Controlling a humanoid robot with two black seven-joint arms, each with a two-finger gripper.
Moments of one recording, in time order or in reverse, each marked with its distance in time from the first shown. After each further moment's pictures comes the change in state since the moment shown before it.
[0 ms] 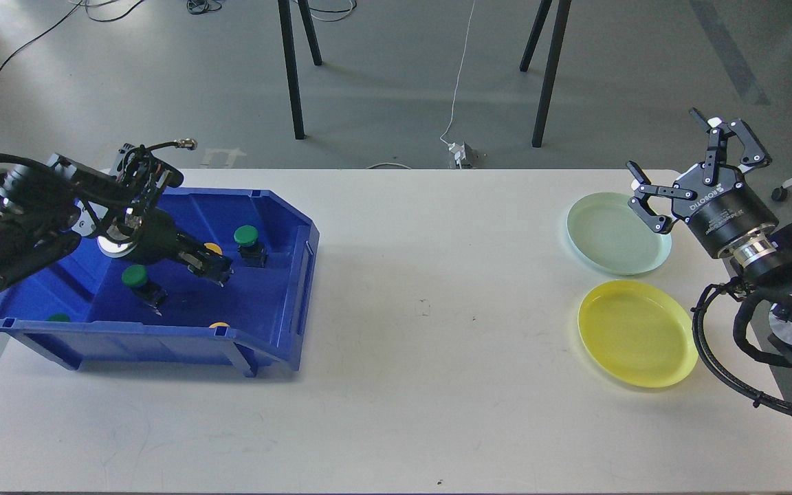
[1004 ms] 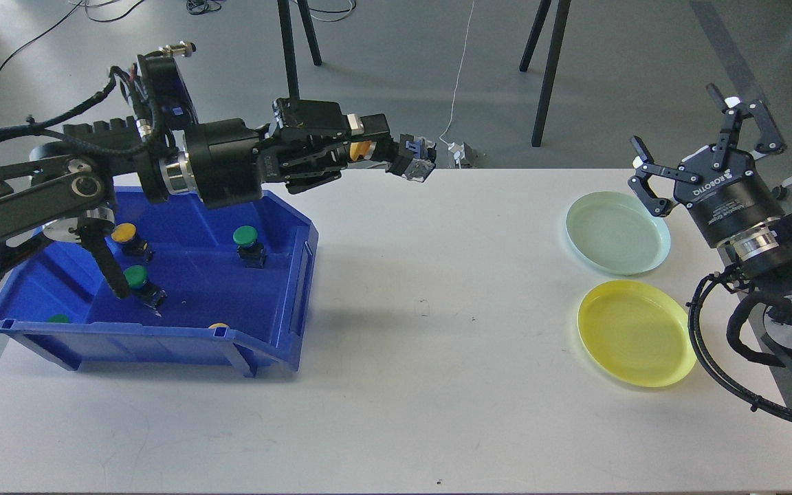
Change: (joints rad) left arm 0.109 -0.041 -0.296 -0.366 -1.088 0.000 0.001; right arm -0.042 -0.002 0.052 0.156 -0.125 -0.026 0.091
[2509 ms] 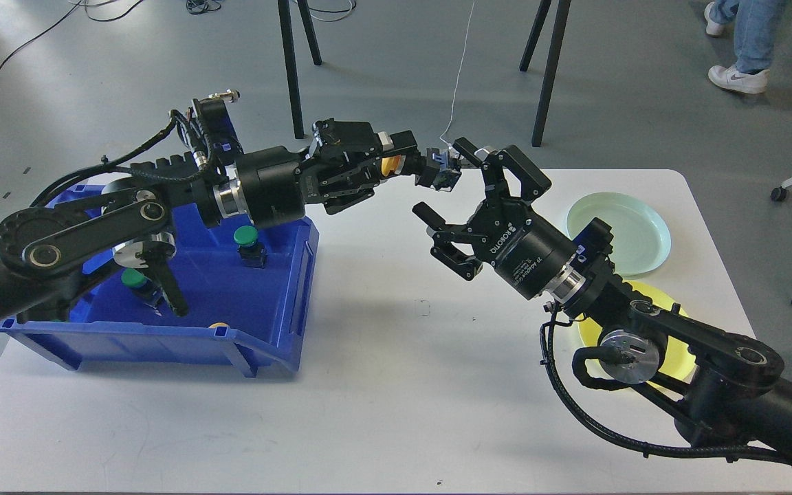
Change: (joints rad) left arm 0.101 -0.133 -0.069 0.117 0.000 0.000 0.000; right arm 0.144 0.235 -0.355 0.206 -0.217 -0.171 0.075
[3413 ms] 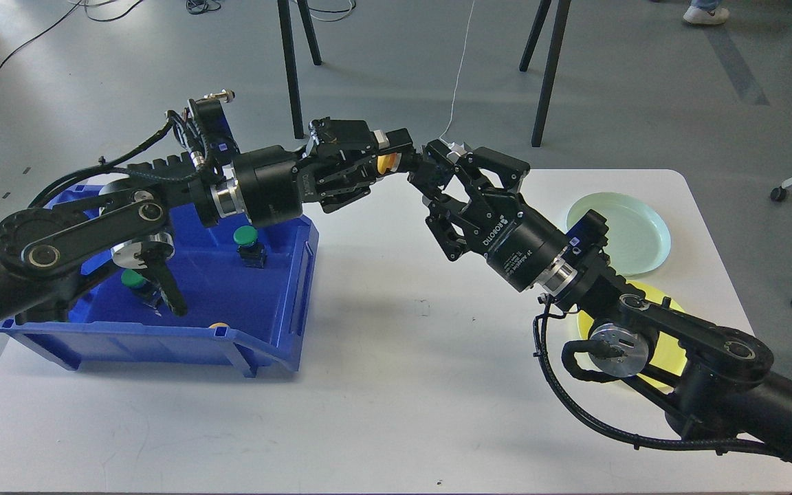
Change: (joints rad) left arm 0.002 0.000 -0.001 0.006 -0.002 0.000 0.000; right arm 0.023 0.024 0.002 -0.012 -0.029 -0.040 0.000
